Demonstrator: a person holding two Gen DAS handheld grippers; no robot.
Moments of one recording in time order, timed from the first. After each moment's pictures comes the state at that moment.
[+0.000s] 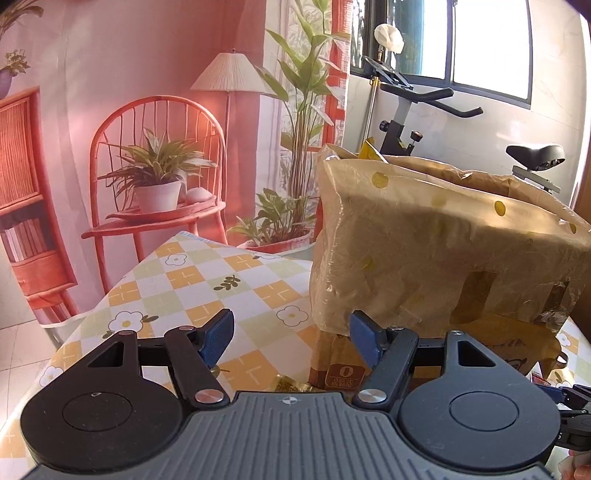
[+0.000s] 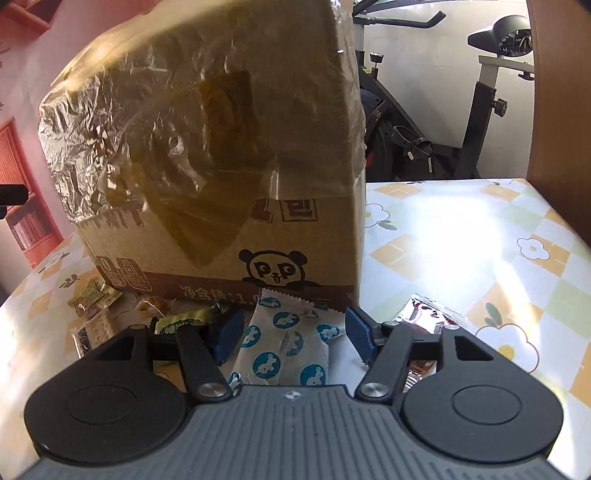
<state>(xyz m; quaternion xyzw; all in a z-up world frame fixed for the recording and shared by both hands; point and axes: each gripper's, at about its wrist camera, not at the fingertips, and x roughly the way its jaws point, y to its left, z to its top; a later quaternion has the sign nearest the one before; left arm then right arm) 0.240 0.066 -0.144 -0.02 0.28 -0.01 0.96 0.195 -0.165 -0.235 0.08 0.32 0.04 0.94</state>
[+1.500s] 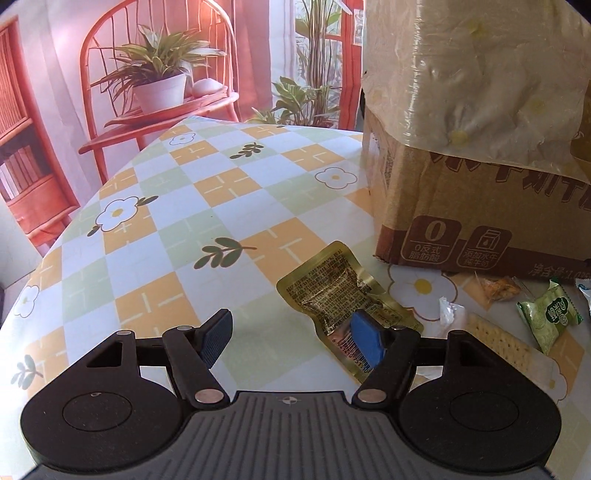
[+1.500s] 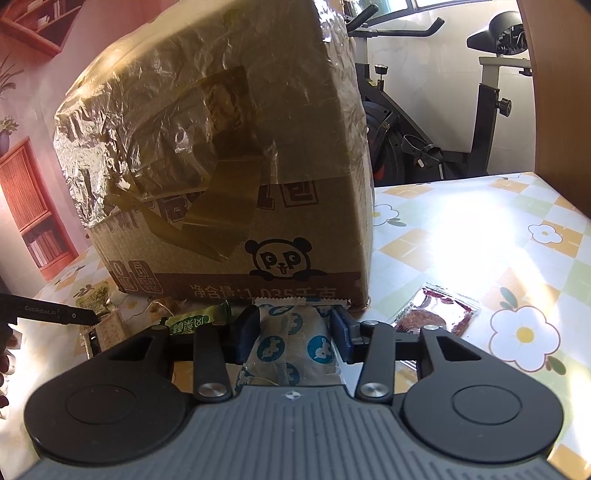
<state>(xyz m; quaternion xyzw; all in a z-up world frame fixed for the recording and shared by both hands) 0.269 0.086 -0.248 0.01 0.42 0.01 0.91 0.179 -0.176 -0.249 0.11 0.28 0.06 0.95</state>
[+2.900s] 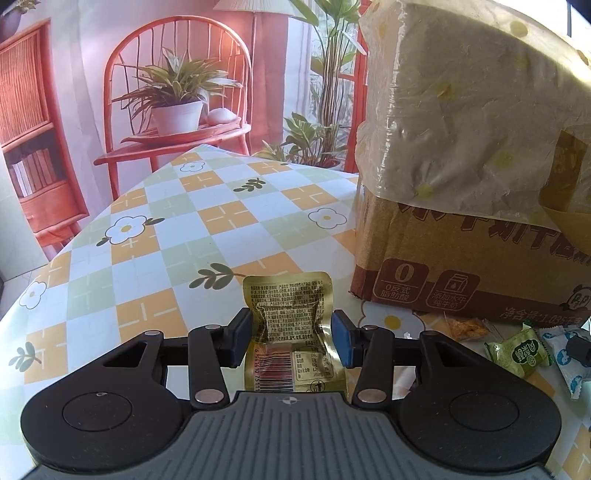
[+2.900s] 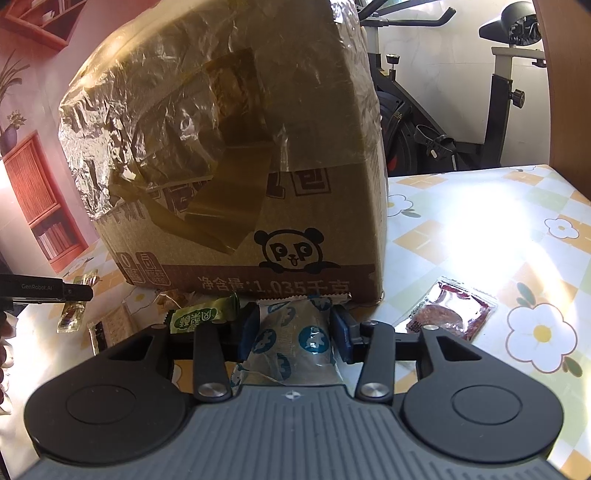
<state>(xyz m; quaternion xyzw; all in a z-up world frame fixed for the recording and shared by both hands) 0.251 0.064 -0.226 -0.02 0.36 0.03 0.93 0.189 -0.175 -0.253 0.12 0.30 0.08 0.94</state>
